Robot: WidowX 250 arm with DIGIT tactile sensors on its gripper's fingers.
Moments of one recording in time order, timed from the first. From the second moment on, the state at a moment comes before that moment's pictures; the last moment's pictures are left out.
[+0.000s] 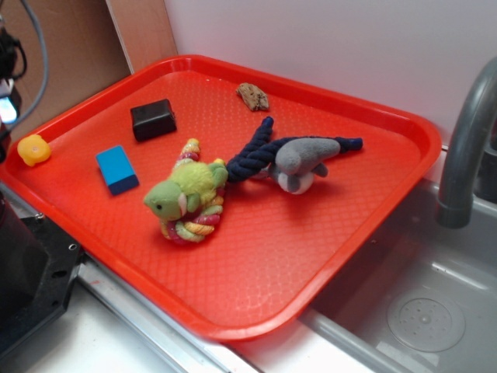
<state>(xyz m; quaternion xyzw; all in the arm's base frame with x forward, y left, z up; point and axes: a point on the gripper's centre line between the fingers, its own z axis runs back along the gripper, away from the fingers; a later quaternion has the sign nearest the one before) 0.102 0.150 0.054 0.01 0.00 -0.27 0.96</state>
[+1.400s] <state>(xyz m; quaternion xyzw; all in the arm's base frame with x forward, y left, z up) 0.133 0.155 0.041 0.05 0.04 -0.31 0.95</state>
